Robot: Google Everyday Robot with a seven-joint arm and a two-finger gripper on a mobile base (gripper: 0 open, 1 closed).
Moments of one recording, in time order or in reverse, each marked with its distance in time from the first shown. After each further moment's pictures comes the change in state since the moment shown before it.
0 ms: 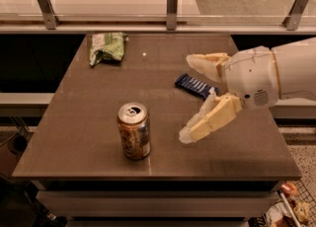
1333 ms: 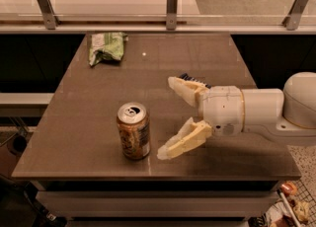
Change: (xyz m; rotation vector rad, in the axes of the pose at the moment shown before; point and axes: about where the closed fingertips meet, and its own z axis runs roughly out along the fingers) arm 0.033 0.008 0.055 -0.025 -0.256 0.024
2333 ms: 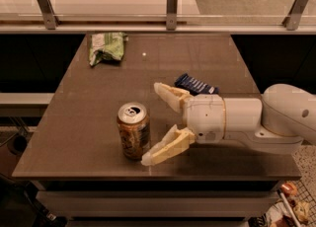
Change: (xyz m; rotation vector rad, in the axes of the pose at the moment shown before) arm 0.008 0.009 0.034 -0.031 -0.062 -0.008
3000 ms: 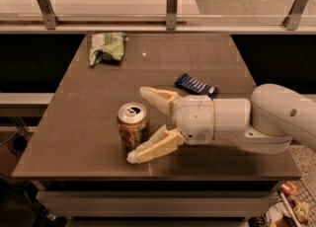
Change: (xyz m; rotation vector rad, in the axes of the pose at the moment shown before) arm -0.004 0.009 0.020 -0.031 -0.012 -0.011
